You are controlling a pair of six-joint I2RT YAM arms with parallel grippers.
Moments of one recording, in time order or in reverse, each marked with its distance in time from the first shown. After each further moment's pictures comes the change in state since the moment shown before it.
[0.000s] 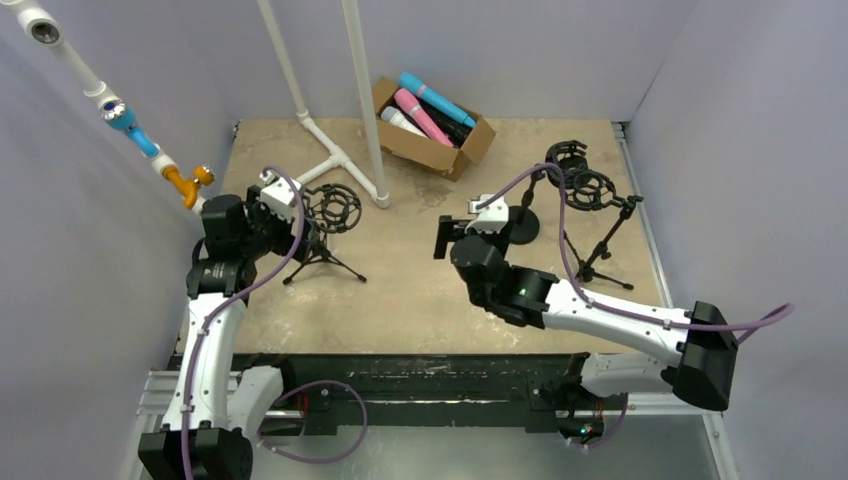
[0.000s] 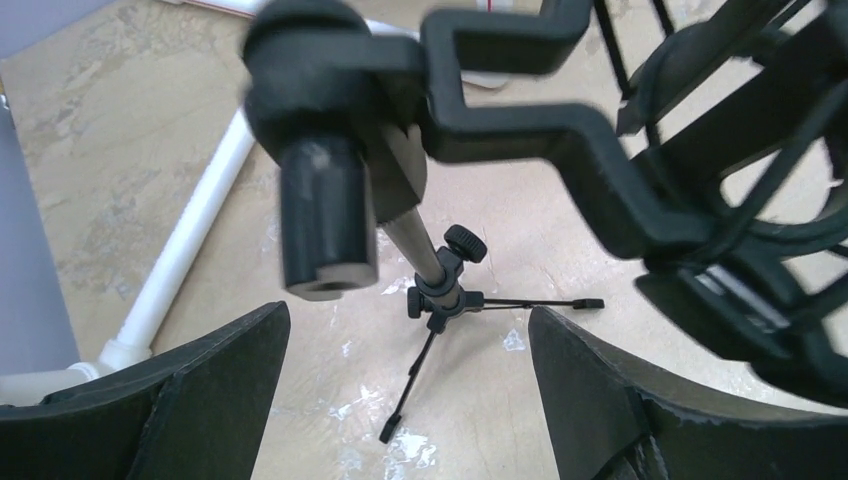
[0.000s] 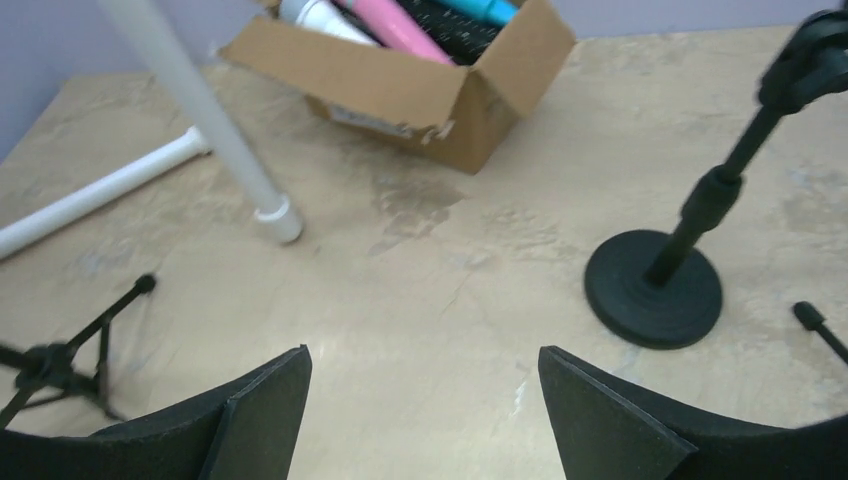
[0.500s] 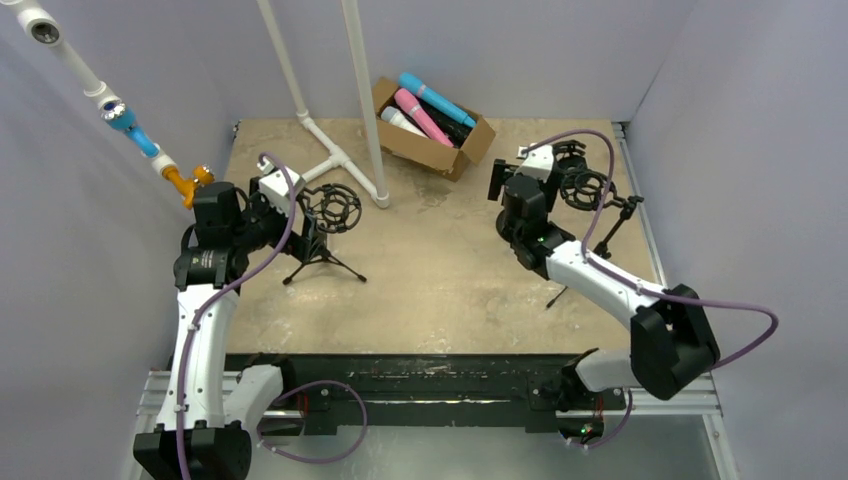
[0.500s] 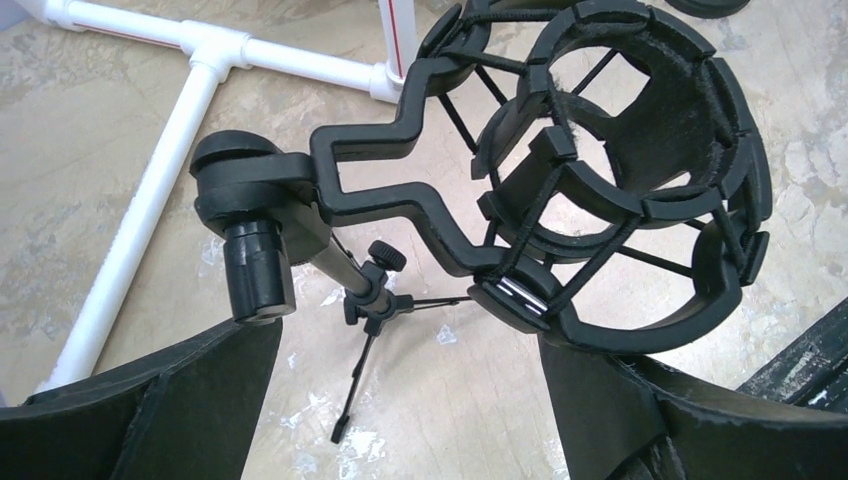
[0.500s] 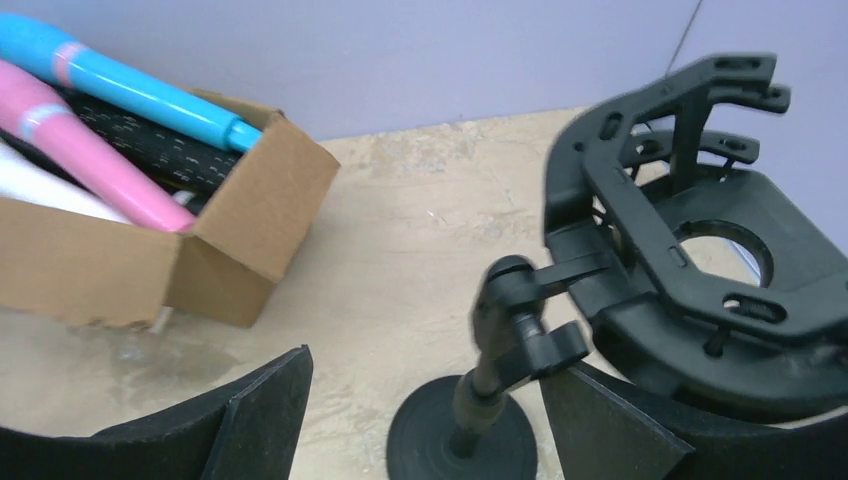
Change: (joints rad) left arm 0.000 0.043 0.128 -0.153 0.155 -0.010; right arm -0.493 0.192 -0.007 0.345 -0.189 -0.319
